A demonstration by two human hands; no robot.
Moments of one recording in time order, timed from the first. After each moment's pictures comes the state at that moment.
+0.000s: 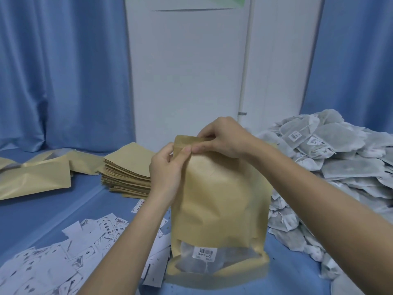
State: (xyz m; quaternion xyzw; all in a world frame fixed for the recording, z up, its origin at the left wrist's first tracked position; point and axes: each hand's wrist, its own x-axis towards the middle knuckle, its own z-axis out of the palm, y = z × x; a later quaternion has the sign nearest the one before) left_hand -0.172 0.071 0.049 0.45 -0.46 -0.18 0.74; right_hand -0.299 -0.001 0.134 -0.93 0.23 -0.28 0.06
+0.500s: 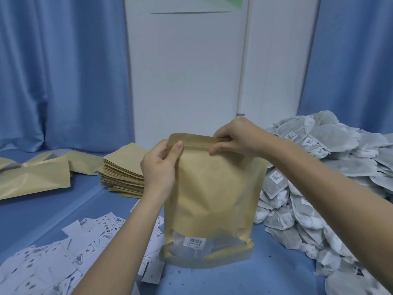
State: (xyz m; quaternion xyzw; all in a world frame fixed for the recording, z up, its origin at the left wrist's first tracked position) left_hand -0.169 0.075 0.052 0.42 -0.47 -0.08 0.77; right_hand -0.335 -0.002 0.142 -0.94 0.23 -0.23 -0.04
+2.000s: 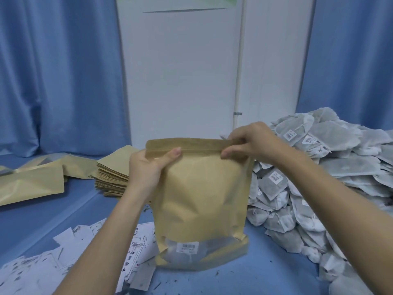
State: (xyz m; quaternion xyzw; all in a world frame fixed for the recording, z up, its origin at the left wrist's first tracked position) left_hand -0.154 0.072 0.060 0.42 -0.45 -0.21 0.76; right_hand -0.369 -0.026 0.128 -0.90 0.29 -0.32 0.02
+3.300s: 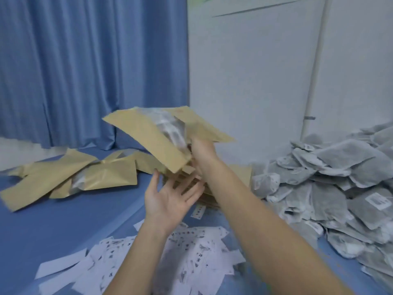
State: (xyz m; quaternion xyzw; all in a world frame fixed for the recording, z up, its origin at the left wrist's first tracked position) left_hand -0.039 0.120 0.000 0.19 -0.17 -0.55 0.80; right_hand -0.087 0.025 0.087 -0.61 0.29 -0.38 0.63
